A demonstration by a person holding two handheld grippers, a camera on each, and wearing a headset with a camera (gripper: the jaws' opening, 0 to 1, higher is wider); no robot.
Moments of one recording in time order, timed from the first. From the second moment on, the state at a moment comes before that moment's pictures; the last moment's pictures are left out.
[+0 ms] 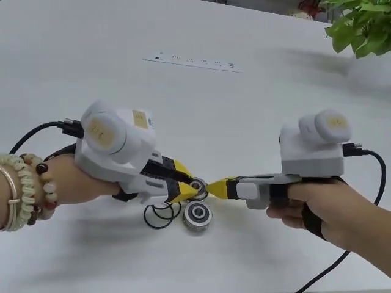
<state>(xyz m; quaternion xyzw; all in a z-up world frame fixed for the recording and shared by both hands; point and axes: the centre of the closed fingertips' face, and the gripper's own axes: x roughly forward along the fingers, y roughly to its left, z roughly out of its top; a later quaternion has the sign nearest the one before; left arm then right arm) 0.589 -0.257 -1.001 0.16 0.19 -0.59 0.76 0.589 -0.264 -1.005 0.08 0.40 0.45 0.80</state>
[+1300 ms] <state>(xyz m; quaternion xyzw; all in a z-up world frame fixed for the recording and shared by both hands) 0.589 -0.257 -1.001 0.17 0.19 -0.60 0.76 0.589 -0.256 -1.003 0.05 0.39 0.47 0.79</state>
